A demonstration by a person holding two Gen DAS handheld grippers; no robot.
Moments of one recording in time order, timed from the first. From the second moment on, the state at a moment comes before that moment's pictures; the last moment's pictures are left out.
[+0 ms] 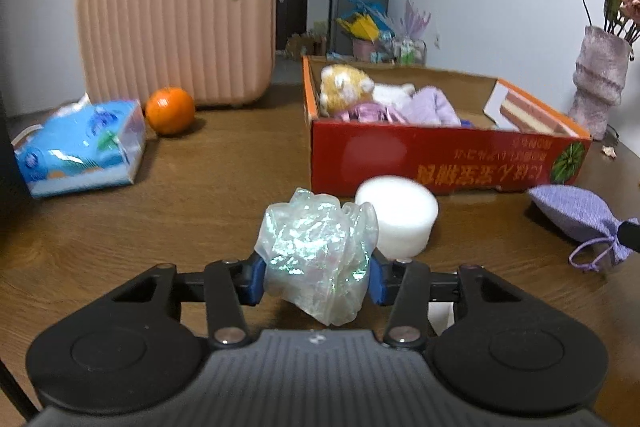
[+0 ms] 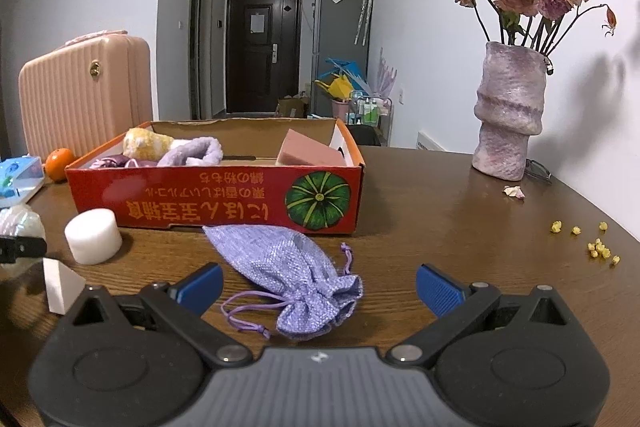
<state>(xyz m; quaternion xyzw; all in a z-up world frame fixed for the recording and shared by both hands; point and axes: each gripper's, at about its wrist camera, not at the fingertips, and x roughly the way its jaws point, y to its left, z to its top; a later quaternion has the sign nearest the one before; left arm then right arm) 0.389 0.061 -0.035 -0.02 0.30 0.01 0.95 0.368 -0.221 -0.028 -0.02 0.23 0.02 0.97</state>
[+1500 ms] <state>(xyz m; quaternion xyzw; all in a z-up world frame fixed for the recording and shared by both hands) 0.352 0.061 -0.003 -0.03 0.22 0.03 0.97 0.425 -0.183 -0.045 -0.04 0.28 0.03 0.96</state>
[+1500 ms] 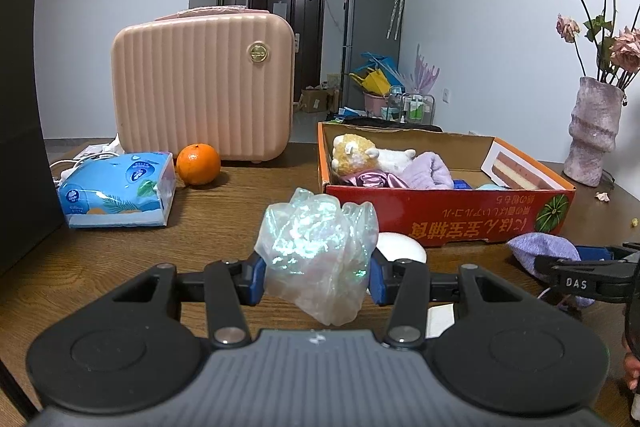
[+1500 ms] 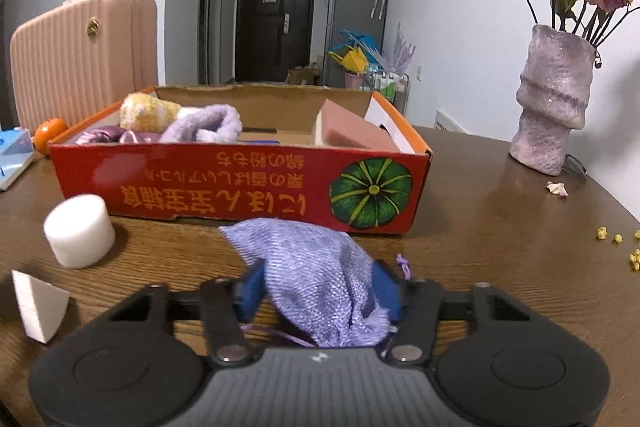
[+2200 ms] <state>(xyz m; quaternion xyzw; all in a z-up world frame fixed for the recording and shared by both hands) 0.348 0.061 -0.001 -0.03 0.21 0.02 0.98 0.374 -0.181 -0.016 0.00 0.18 0.08 0.98</state>
